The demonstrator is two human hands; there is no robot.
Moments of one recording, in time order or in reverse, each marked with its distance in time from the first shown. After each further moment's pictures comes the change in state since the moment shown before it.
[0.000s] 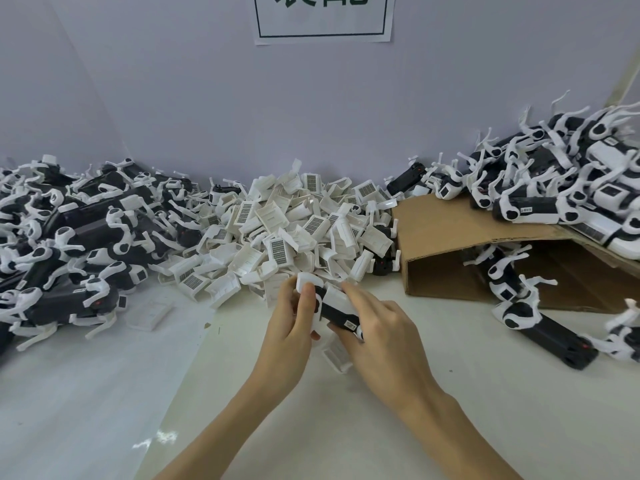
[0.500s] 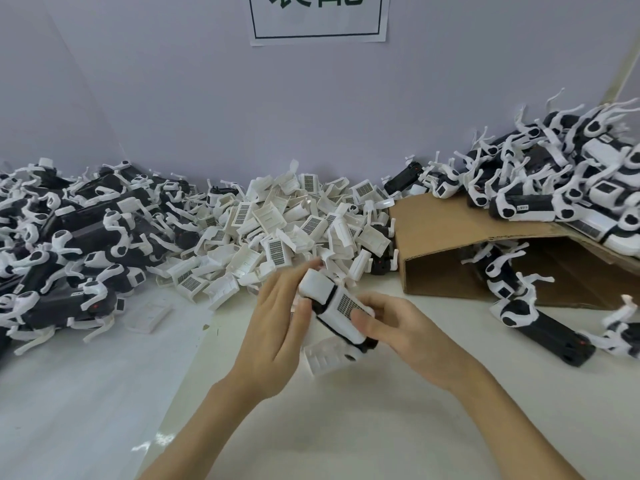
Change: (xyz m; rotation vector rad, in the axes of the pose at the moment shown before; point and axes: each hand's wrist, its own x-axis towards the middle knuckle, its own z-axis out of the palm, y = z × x) left_hand 0.008 -0.001 -0.027 0.450 -0.119 0.496; right_hand 0.013 0.035 -0.029 1.131 -0.507 0.340
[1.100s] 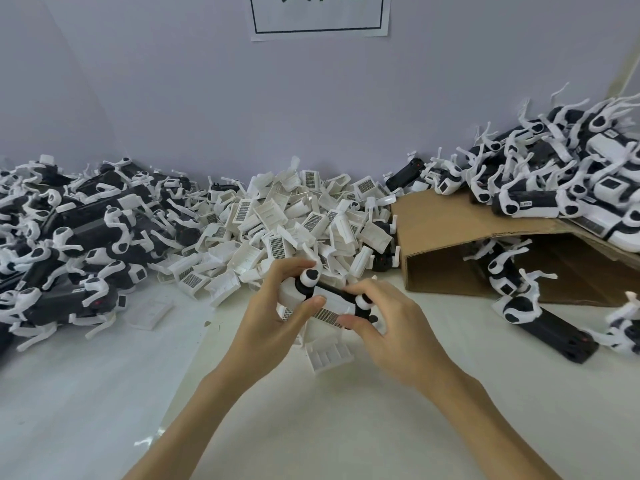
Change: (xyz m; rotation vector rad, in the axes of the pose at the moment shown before) left_hand 0.009 -0.006 -0.009 -0.261 -0.017 -0.153; right_hand 0.003 0.009 0.017 -0.804 0.366 -0.378
